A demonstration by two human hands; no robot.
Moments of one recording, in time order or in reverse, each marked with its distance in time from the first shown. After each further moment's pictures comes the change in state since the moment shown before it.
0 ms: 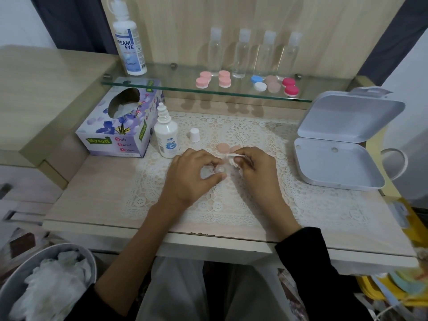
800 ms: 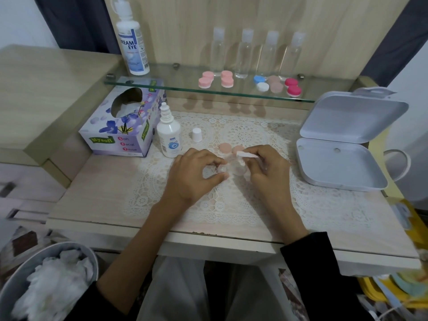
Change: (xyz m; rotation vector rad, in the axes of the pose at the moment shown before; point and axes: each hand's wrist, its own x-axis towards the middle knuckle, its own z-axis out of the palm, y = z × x) left_hand 0.000 -0.001 0.001 0.003 -0.007 -0.011; right_hand -0.011 -0.002 -0.009 0.094 0.129 -0.022
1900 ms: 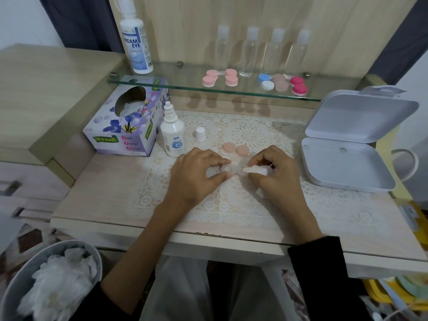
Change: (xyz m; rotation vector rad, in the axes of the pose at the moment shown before) left_hand -0.002 0.000 -0.002 0.048 0.031 0.035; right_hand -0.001 0.001 -0.014 0.158 -0.145 0.119
